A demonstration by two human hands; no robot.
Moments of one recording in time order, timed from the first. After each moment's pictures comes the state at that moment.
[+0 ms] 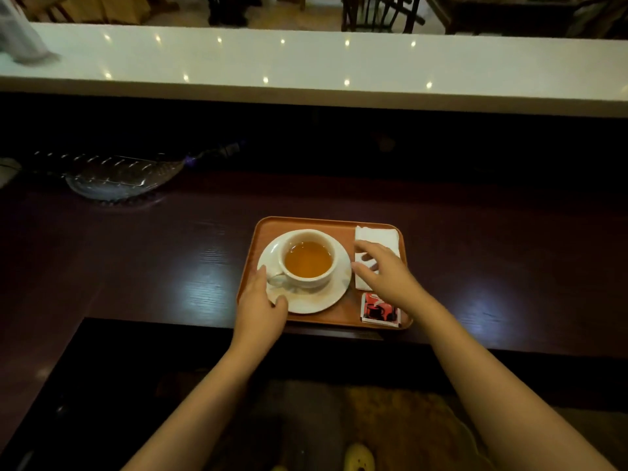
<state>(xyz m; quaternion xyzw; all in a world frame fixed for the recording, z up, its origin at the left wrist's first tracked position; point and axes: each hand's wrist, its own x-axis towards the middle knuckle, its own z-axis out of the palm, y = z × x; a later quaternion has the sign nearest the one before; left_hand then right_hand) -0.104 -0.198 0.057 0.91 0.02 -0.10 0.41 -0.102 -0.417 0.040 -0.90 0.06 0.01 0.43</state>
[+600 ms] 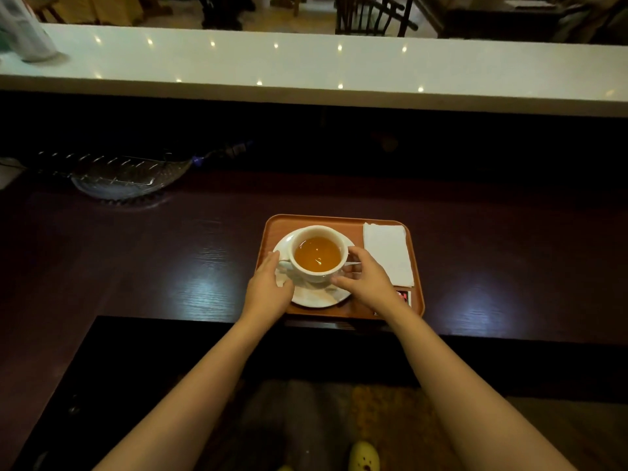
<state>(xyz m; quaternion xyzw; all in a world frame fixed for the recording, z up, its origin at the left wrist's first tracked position) -0.072 -0.178 0.039 0.89 -0.02 -0.13 0.44 -0.099 -0.362 0.028 -0.82 0.16 0.05 0.54</state>
